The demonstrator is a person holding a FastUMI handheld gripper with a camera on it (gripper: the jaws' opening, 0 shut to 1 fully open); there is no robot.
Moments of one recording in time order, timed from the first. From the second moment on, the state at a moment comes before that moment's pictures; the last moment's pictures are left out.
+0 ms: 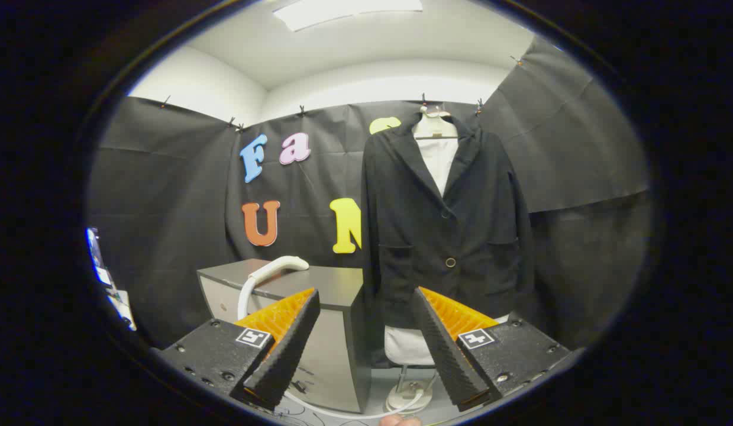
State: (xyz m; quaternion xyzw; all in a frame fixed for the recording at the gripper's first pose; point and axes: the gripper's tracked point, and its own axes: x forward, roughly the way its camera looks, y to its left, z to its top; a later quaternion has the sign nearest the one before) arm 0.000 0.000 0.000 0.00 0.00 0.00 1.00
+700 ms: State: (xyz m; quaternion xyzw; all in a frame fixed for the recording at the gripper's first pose) arm 0.008 0.007 0.027 -0.01 -0.02 0.02 1.00
